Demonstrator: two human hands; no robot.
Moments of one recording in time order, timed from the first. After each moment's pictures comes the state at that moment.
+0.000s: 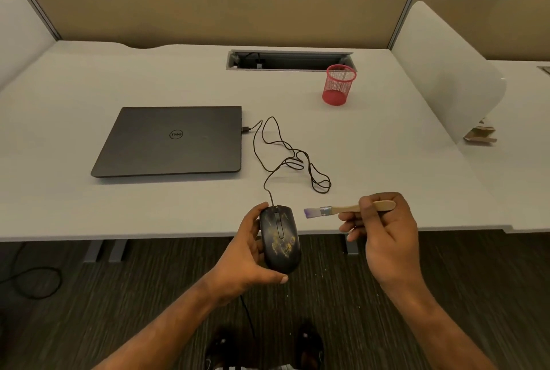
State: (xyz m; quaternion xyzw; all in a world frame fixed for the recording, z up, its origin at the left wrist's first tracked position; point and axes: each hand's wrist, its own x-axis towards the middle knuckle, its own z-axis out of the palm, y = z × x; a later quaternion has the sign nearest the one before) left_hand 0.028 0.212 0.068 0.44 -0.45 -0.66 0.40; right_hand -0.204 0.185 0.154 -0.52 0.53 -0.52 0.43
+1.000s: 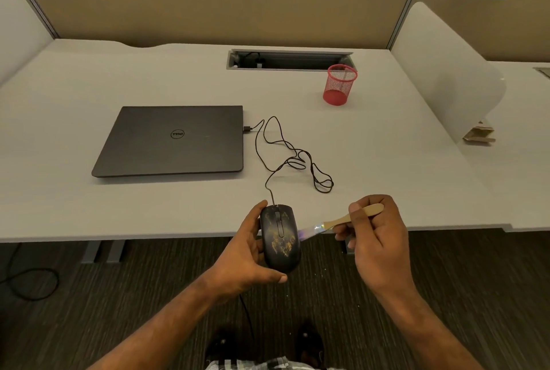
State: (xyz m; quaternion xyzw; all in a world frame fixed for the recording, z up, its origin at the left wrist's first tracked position) left_hand 0.040 0.210 0.068 0.44 -0.46 -0.67 0.37; right_hand -0.187 0.196 0.151 -0.57 0.54 -0.49 0.37
